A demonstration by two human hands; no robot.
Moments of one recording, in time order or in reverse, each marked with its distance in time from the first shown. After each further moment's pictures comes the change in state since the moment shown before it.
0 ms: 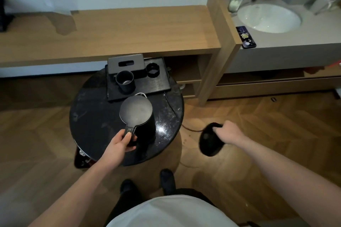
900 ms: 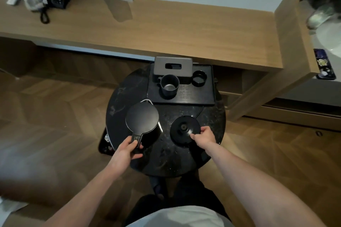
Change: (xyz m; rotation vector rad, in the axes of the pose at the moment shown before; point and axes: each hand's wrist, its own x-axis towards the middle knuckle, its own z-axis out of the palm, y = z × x) left_hand 0.038 -0.022 -0.103 -0.194 0.188 -0.190; right_hand 0.077 -0.202 0.152 0.332 -0.184 -0.026
